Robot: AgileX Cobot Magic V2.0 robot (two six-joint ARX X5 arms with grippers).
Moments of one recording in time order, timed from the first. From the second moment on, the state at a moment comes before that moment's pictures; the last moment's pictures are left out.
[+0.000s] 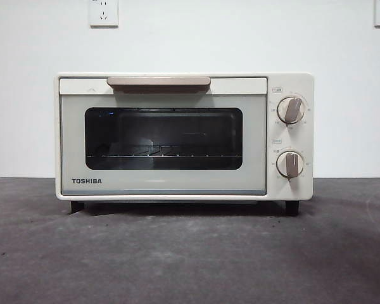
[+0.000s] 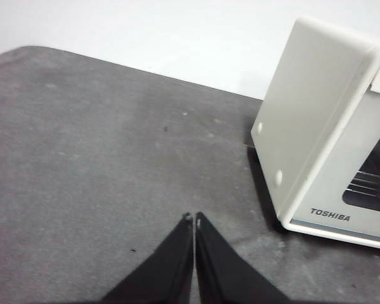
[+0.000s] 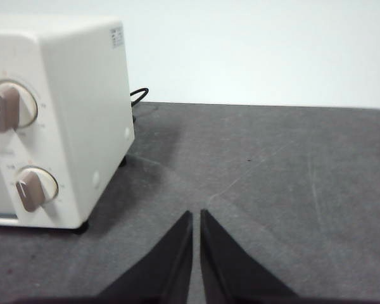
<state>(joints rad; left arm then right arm) 0.01 0.00 0.03 -0.14 0.02 -0.25 -0.02 0.01 0.02 -0.05 -0.11 0.05</state>
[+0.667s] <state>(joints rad) -0.05 0.29 0.31 -0.15 0.06 -0.37 -0.02 0.14 0.32 -0.26 -0.23 0.36</state>
